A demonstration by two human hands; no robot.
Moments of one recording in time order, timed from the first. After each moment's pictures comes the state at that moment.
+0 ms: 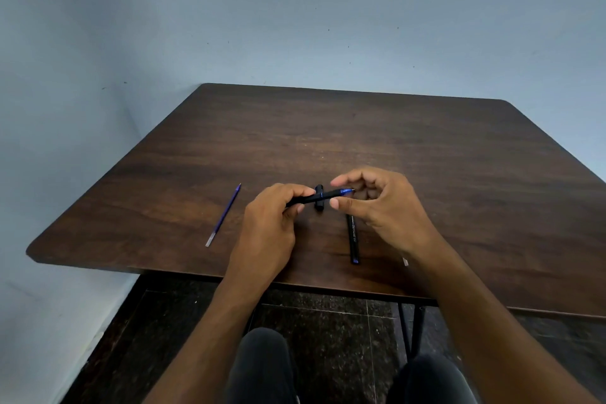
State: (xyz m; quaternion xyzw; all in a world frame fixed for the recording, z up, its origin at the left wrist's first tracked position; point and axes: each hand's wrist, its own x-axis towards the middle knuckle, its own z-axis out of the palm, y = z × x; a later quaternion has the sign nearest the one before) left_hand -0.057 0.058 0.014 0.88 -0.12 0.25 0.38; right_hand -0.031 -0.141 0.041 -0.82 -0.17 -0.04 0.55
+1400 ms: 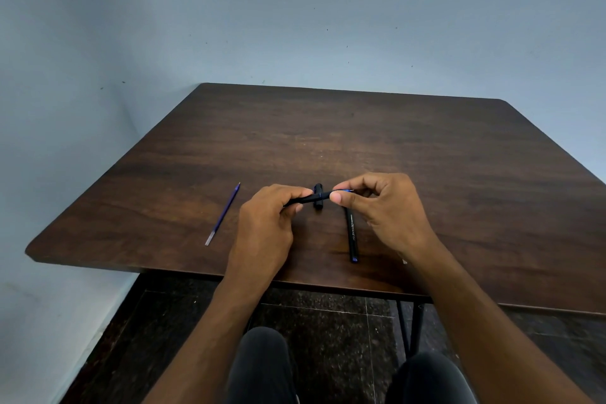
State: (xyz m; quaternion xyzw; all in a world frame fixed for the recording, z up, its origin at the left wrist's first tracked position) left_hand -0.059 0.059 0.012 0.88 -0.11 0.27 0.37; right_hand -0.034 -0.138 0.040 -0.83 -0.12 -0.09 0.53
